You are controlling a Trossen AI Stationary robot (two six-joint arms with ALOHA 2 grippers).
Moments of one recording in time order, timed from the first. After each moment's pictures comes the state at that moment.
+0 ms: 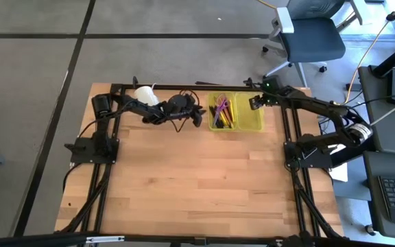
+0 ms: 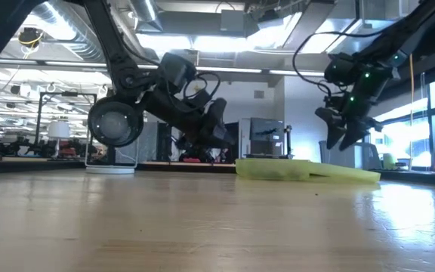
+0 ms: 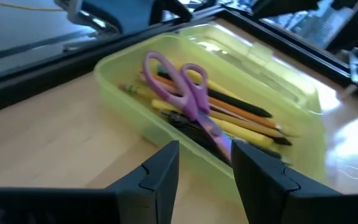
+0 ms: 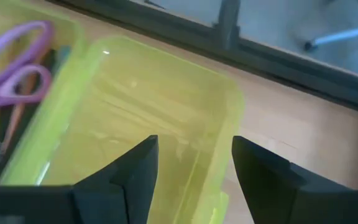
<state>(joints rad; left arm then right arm) 0.43 1.93 0.86 0.68 -0.02 -0.35 -0.94 1.29 0.66 -0.31 0.09 0.23</state>
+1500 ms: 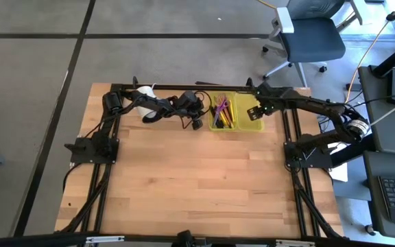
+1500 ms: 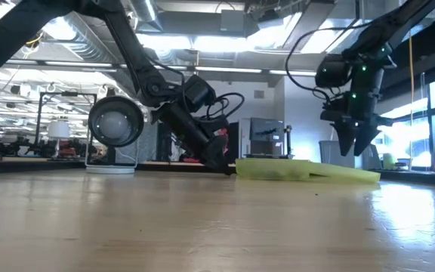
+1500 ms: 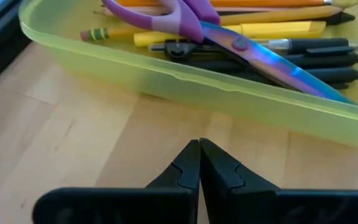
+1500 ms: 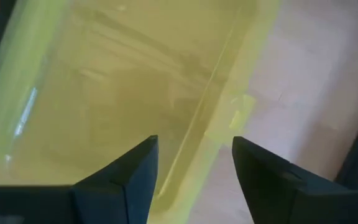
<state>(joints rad) 0.48 2.08 1.09 0.29 0.09 0.09 -0.79 1.34 0.76 -0.68 0.12 0.32</state>
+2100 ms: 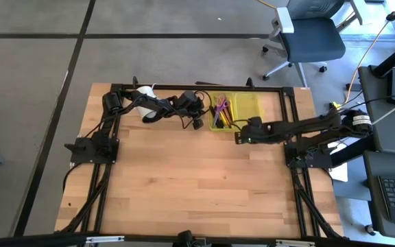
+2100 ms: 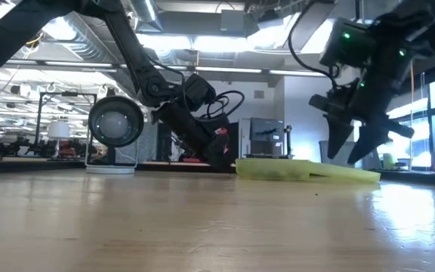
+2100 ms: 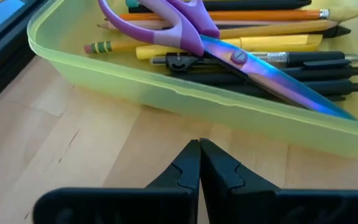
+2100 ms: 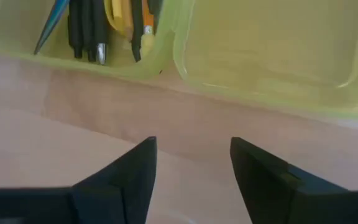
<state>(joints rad) 0.48 2.08 1.09 0.32 0.09 0.09 -0.09 1.29 0.60 -0.50 0.35 1.23</state>
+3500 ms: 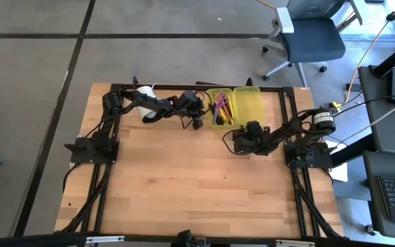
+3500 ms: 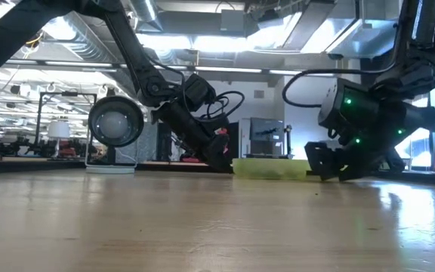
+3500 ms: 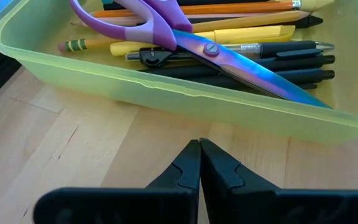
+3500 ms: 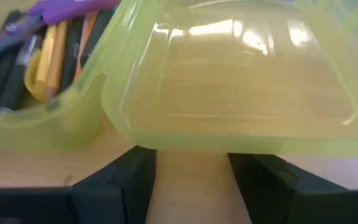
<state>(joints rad) 0.48 2.08 1.09 0.31 0.09 0.09 -0.03 1.75 0.43 0.06 0.99 1.24</state>
